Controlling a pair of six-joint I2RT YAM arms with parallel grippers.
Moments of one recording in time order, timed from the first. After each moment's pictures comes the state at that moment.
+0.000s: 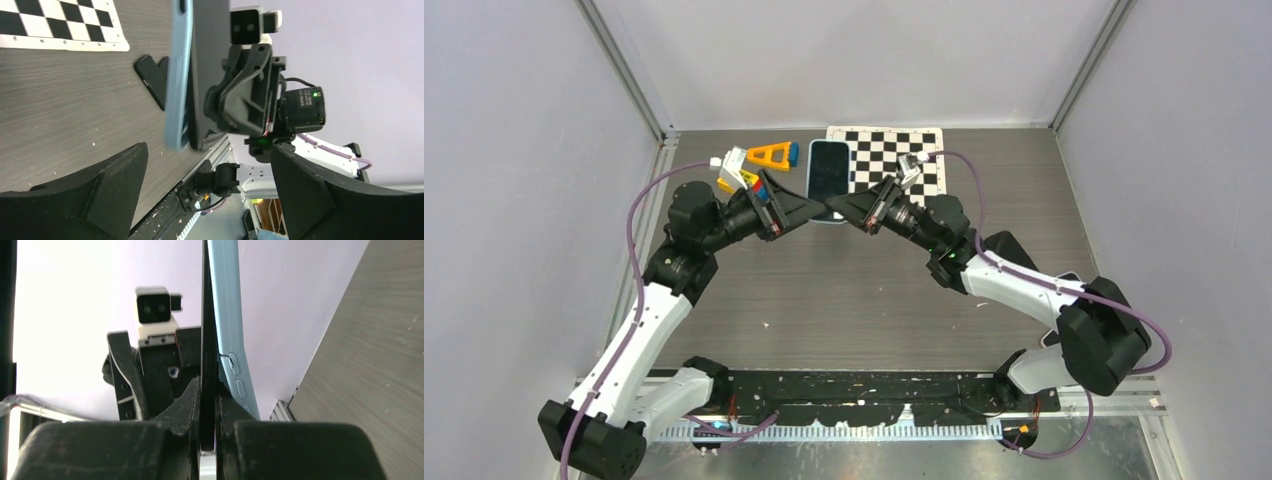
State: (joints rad) left arm -0.34 0.95 0.94 -0.12 0.60 -0.99; right arm 0.70 1.40 0.82 0.81 -0.34 1.36
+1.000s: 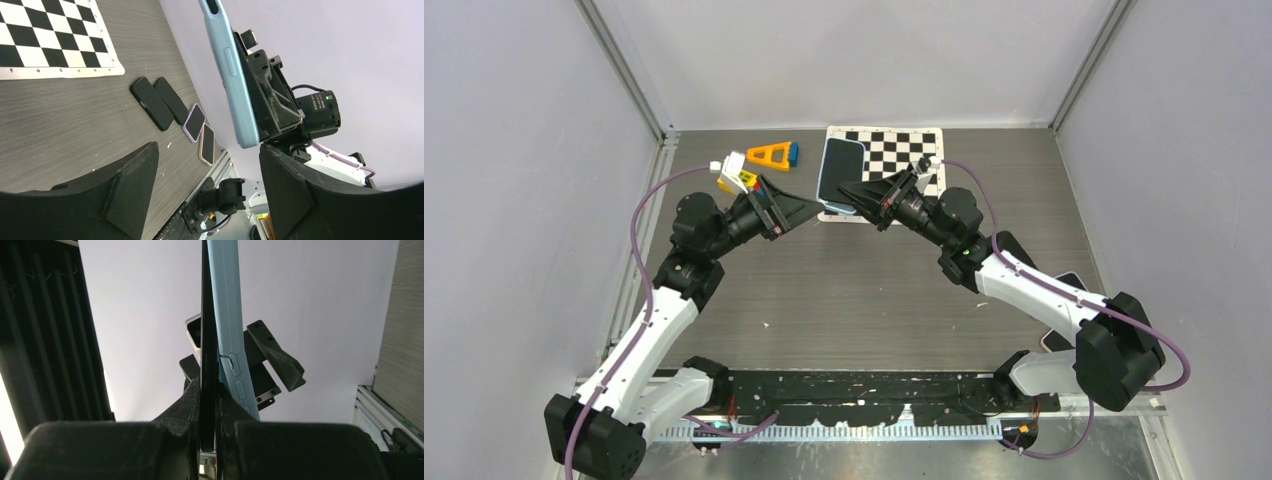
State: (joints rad) left arm -0.34 0.94 0.81 0.10 0.56 -1.00; right arm 0.66 1.30 0.84 0.64 -0.31 1.75
